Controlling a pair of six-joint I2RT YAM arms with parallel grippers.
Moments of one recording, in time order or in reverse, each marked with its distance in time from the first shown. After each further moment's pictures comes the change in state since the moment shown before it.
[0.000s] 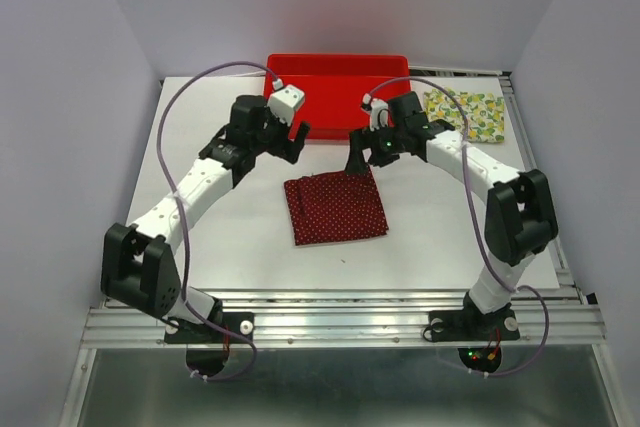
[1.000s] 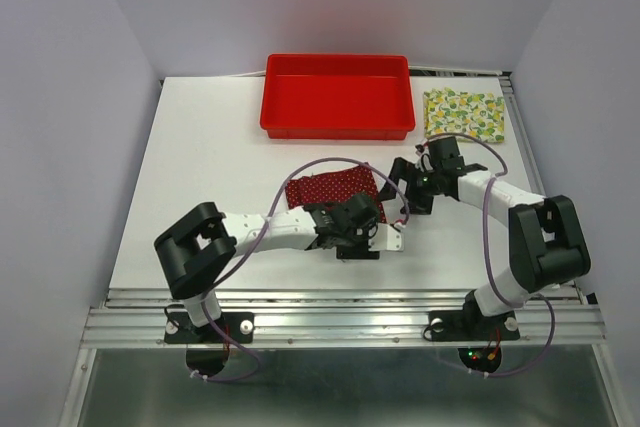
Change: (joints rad) left arm -0.679 0.188 -0.117 -0.145 -0.060 0.431; right arm -0.185 -0.282 -0.519 0.132 0.019 0.481
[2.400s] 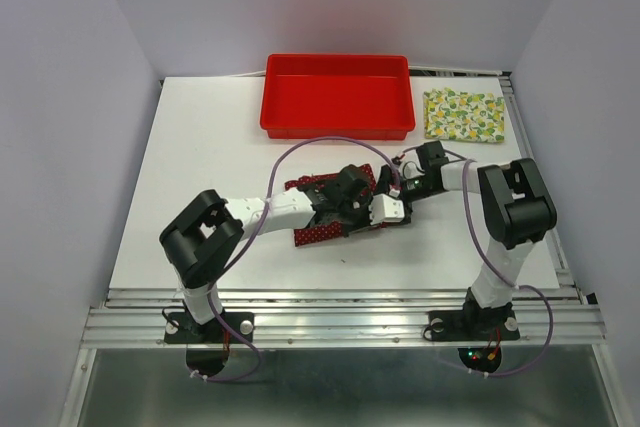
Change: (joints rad) left arm 0.146 0.099 0.092 0.142 0.266 -0.106; right arm -0.018 0.320 0.084 -0.009 -0.467 -0.138
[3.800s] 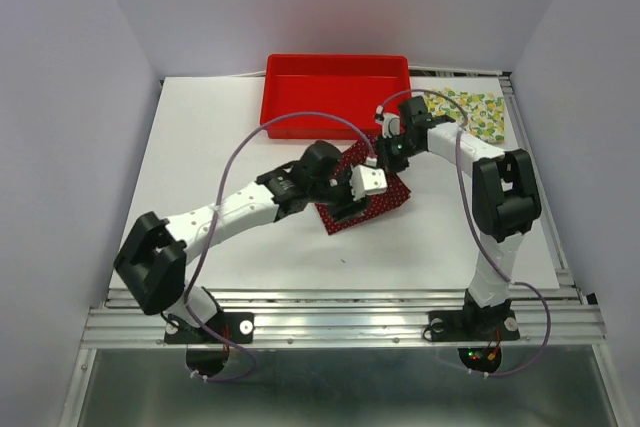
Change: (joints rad) left arm 0.056 -0.201 -0.004 -0.054 0.056 -0.046; right arm 0.079 0.123 0.431 -0.217 0.365 -0.334
